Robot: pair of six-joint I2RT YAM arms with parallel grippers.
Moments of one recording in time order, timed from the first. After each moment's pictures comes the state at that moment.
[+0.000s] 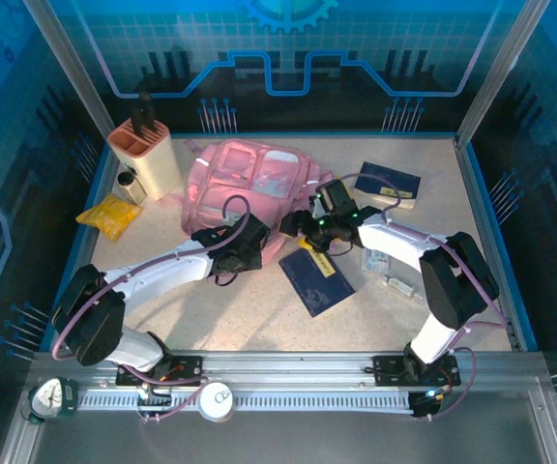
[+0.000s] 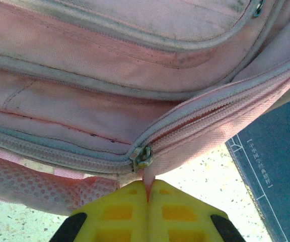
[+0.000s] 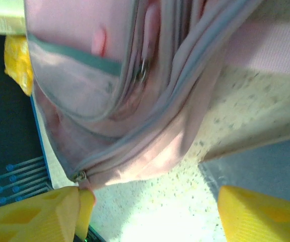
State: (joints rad) left arm -0.71 1.45 0.95 -0.65 -0.23 -0.81; right arm 0.56 1.68 1.06 -0.25 -0.47 0.95
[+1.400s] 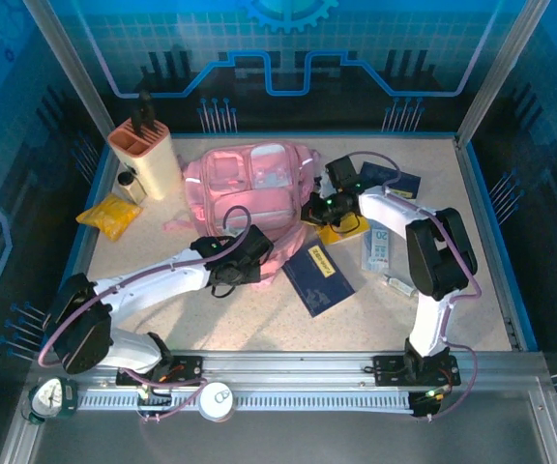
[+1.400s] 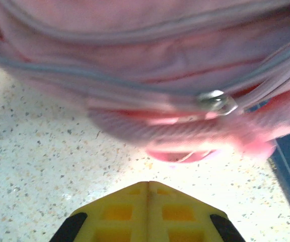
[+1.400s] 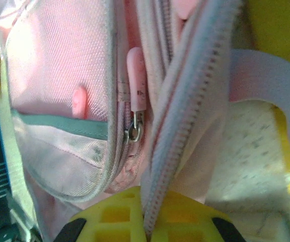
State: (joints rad) left arm -0.80 1.39 0.95 -0.80 -0.26 -0.88; right arm 0.38 1.90 1.33 -0.47 -0.50 0.59
